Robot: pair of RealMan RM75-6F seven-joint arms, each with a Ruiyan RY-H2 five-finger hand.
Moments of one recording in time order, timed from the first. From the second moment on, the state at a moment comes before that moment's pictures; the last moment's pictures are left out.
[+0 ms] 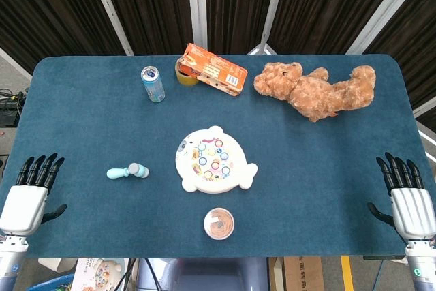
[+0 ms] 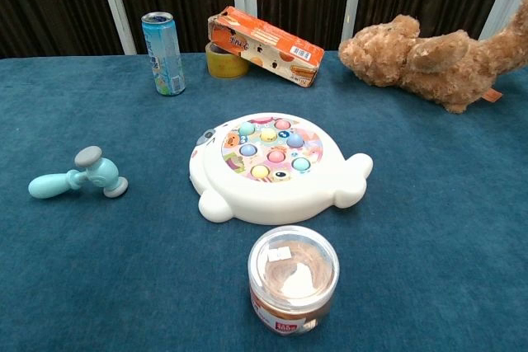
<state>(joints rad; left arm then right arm) -0.10 -1.22 -0.01 -1.62 1.57 1.50 0.29 0.07 -1.14 0.07 -1.58 -1.52 1.52 -0.08</state>
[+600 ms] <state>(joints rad) -0.10 -1.22 -0.02 -1.64 1.55 1.49 0.30 0.07 -1.13 0.07 -1.59 -1.51 1.50 -0.07</state>
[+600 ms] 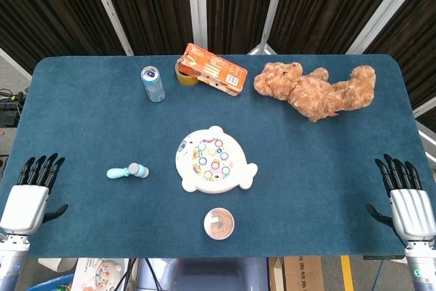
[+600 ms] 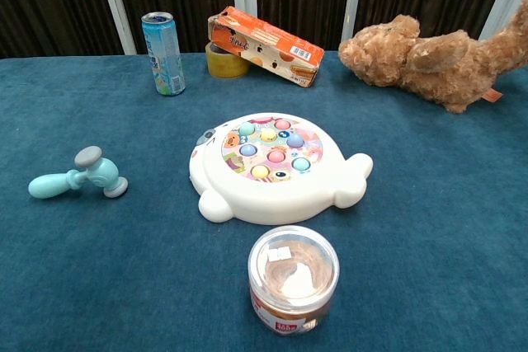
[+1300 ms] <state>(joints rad) -0.20 -1.24 -0.10 -1.81 1.35 1.34 0.52 0.07 -1.13 0.06 -1.60 -1.51 1.49 -0.06</state>
